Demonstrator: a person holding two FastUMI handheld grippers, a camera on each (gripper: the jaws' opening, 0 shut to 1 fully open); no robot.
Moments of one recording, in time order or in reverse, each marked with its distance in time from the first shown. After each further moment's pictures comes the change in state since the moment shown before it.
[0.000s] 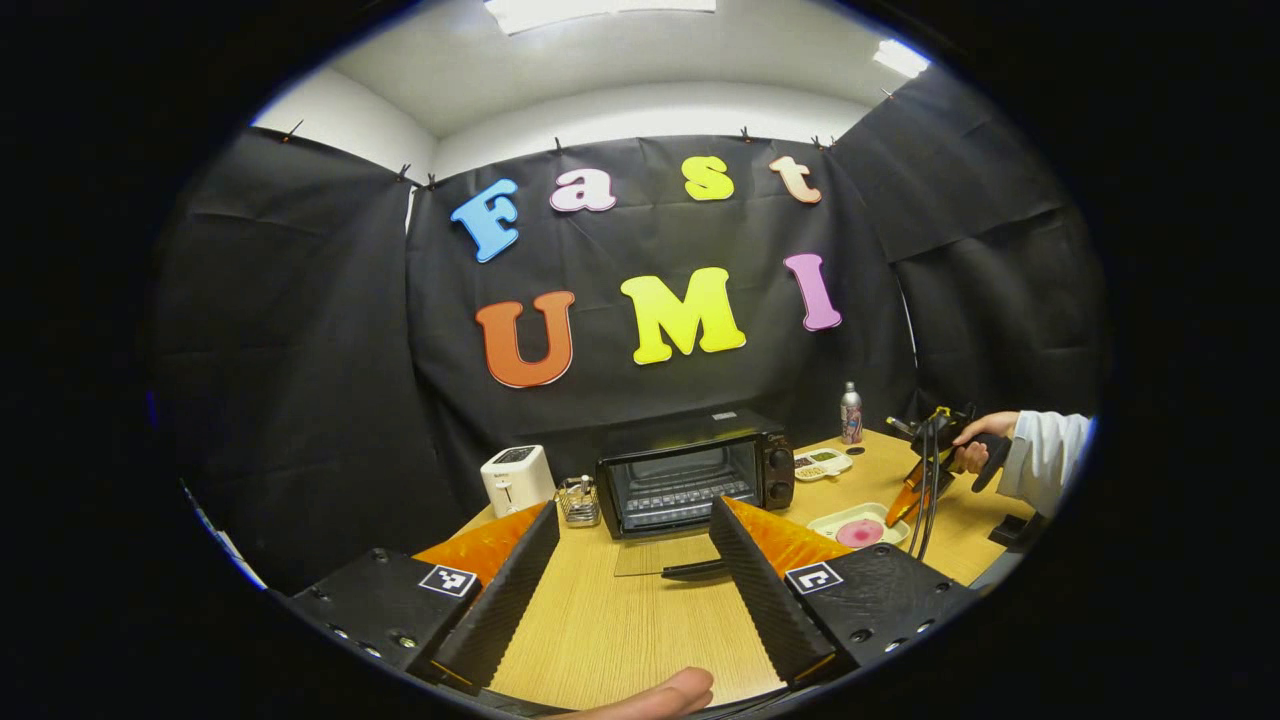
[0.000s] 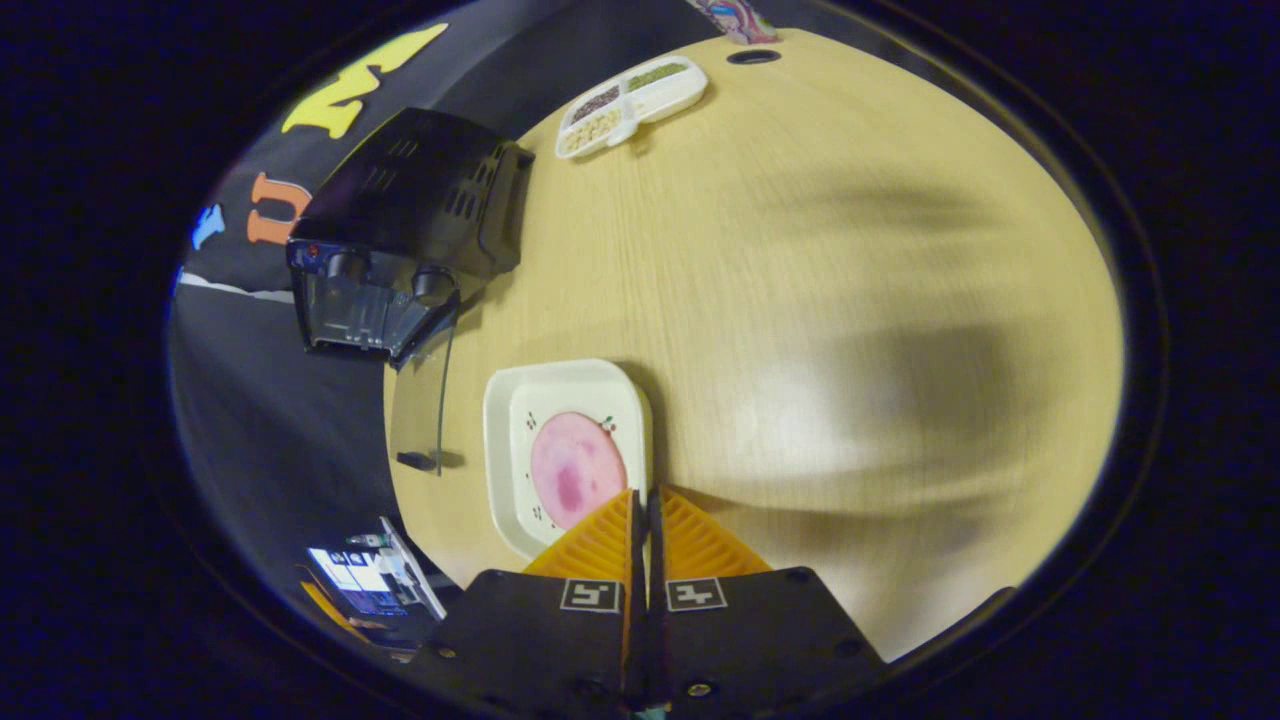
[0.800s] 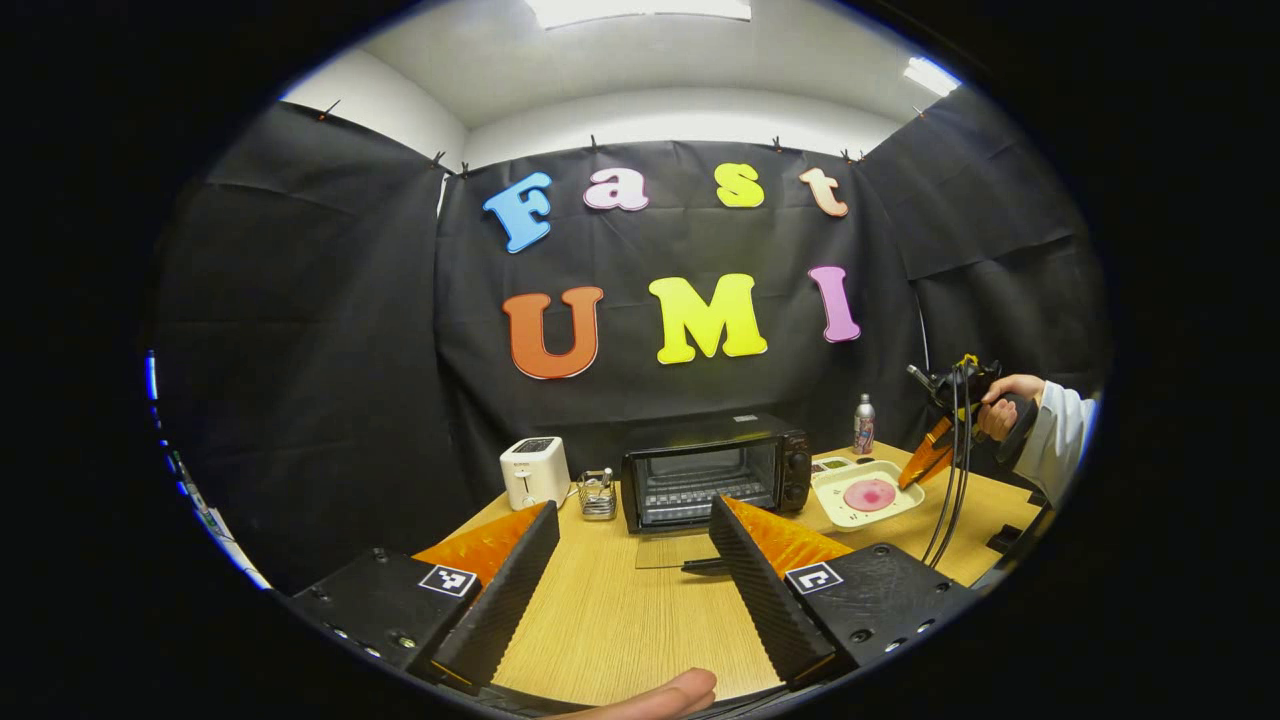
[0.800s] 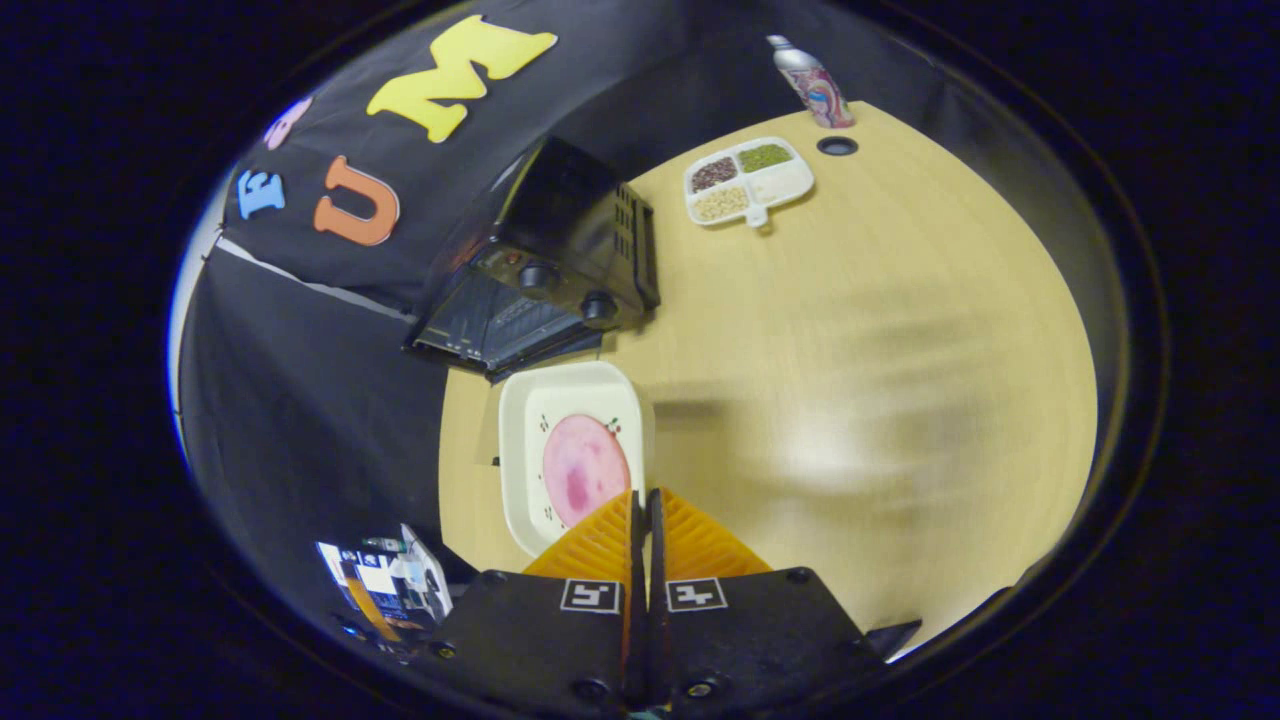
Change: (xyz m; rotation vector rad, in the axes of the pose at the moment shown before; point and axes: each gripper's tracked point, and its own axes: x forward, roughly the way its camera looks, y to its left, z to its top) left arm -0.015 0.037 -0.012 -0.061 0.000 0.030; right arm -0.067 0.121 -0.017 -0.103 -0.138 0.074
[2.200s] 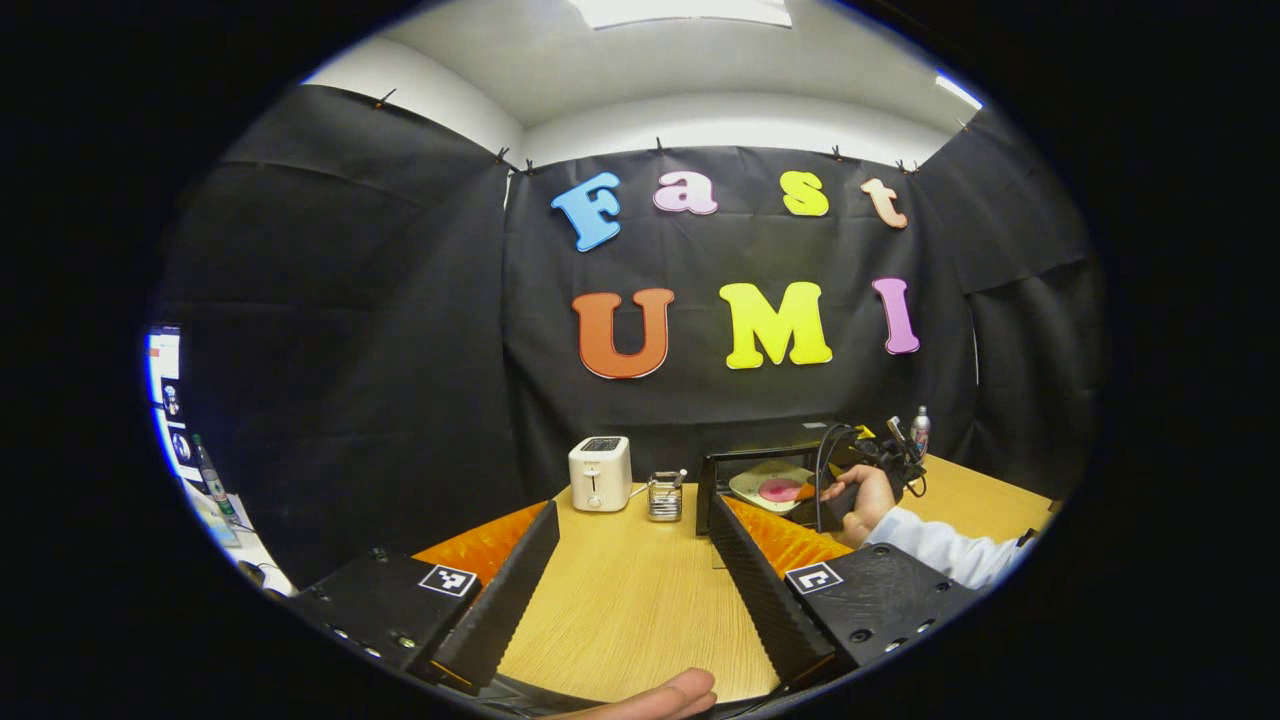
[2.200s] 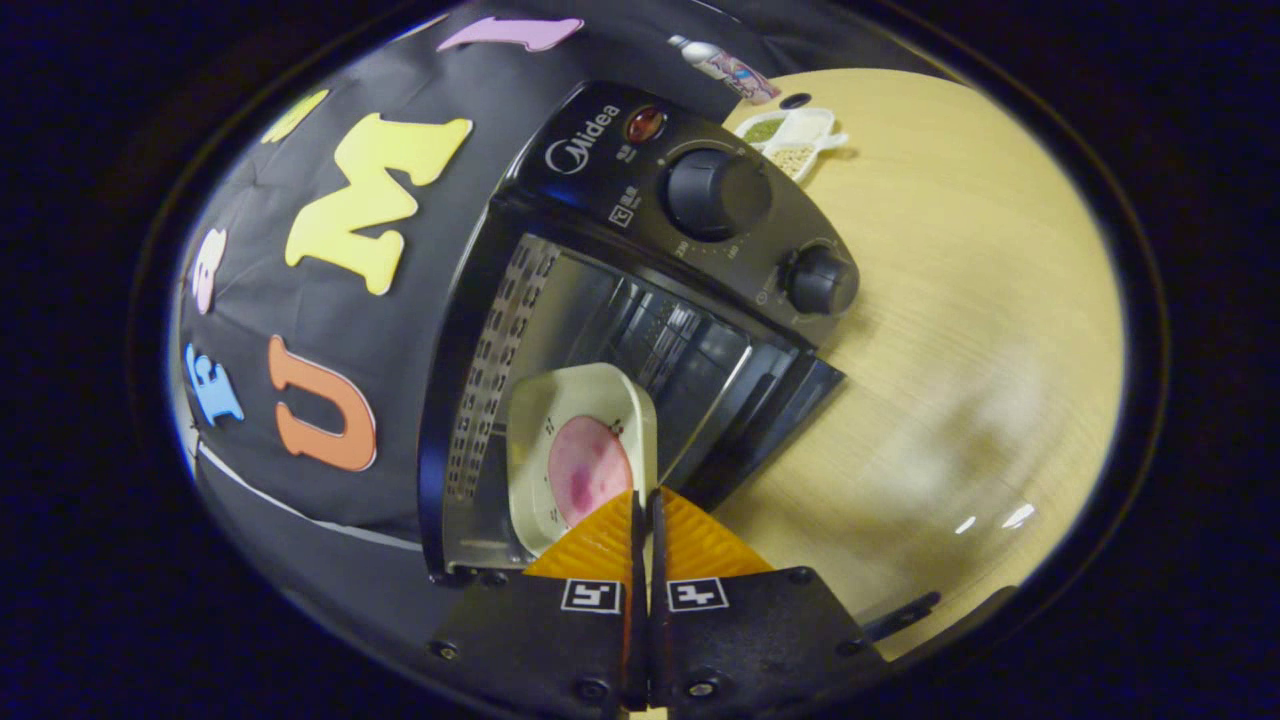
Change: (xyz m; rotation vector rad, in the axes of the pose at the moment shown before) left arm -0.010 0.088 0.000 -0.050 -0.006 0.155; right arm 0.228 0.171 0.113 0.560 -0.612 0.092
